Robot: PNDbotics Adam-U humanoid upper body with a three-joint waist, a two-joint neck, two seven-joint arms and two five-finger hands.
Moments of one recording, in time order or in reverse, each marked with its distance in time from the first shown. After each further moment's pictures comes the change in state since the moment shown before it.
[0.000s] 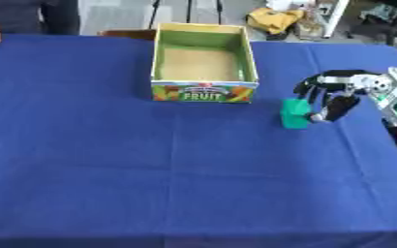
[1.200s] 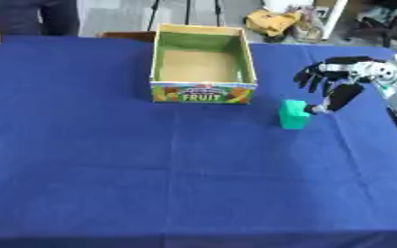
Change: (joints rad) left arm 0.001 0.000 0.000 0.000 -0.003 -0.001 0.001; right arm -0.016 0.006 0.019 -0.020 -0.007 0.015 0.030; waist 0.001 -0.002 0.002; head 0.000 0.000
